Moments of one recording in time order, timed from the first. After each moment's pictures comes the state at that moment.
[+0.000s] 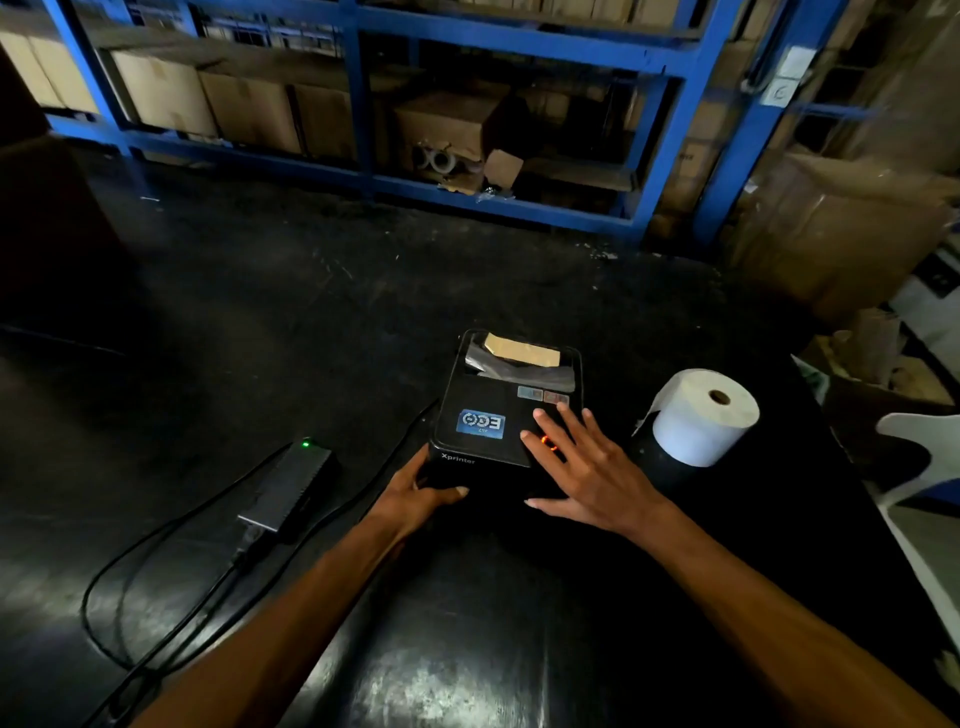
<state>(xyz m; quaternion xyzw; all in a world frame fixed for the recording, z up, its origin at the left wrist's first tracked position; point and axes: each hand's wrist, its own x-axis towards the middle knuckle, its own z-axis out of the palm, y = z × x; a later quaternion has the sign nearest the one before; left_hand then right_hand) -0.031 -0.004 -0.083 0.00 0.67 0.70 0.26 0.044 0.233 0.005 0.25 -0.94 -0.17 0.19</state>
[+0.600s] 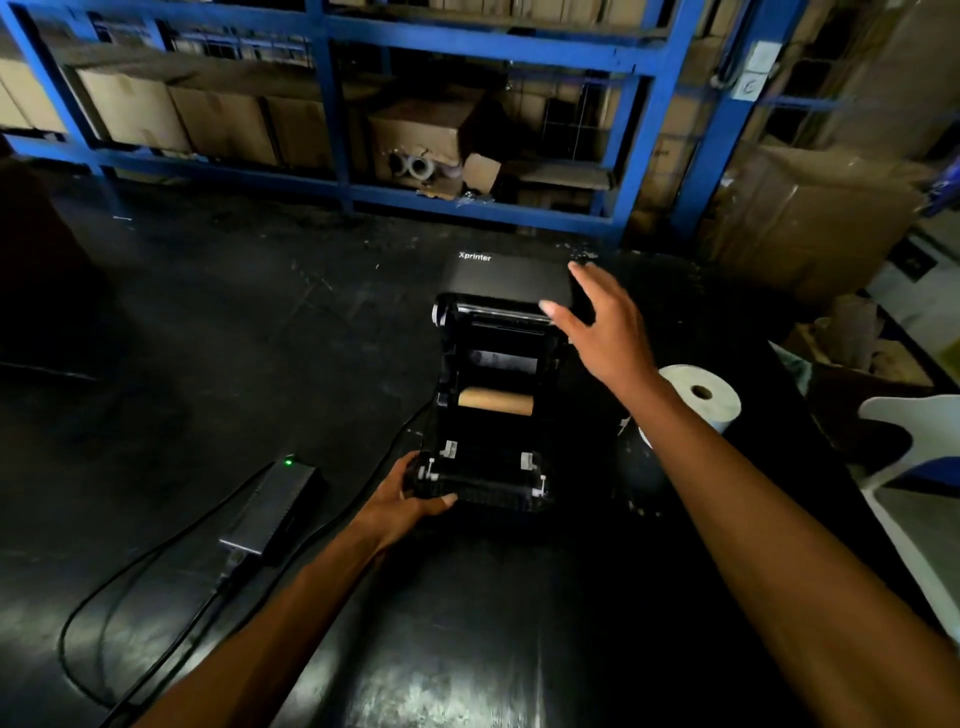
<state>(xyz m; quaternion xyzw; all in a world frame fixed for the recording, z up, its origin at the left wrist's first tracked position) -0.041 -0.006 -0.093 0.03 0.71 0.66 0.25 -0.049 0.265 0.095 -0.05 -0.92 0.29 0.27</state>
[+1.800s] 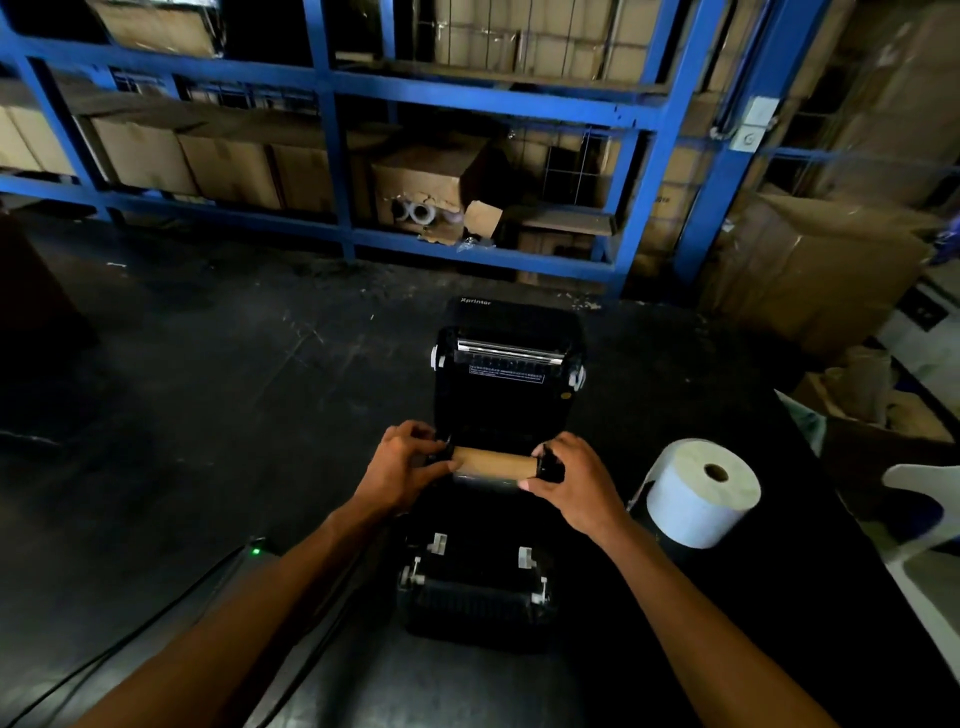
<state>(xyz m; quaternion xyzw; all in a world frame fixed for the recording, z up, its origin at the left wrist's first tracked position) -0.152 0.039 -0.014 0.25 0.88 0.40 0.01 -0.056 0.268 0.000 -0.05 -0.93 0.35 0.11</state>
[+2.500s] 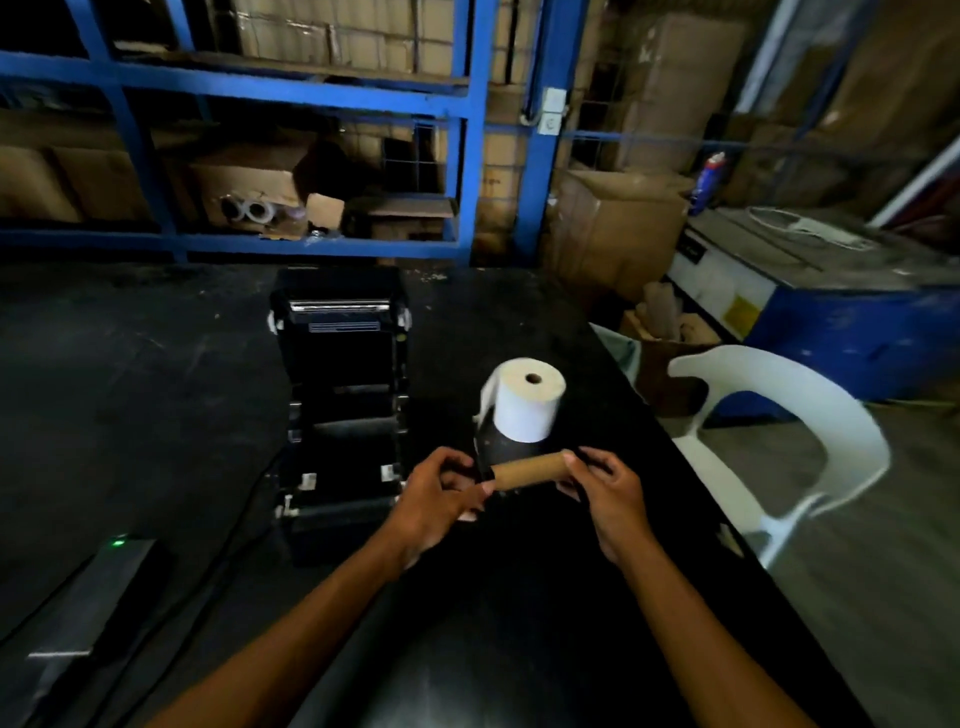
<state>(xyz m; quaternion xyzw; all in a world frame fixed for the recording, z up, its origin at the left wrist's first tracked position) 0.052 0.147 0.010 0.21 0.68 0.64 0.29 0.163 0.321 0.007 -0.33 -0.54 0.71 0.32</state>
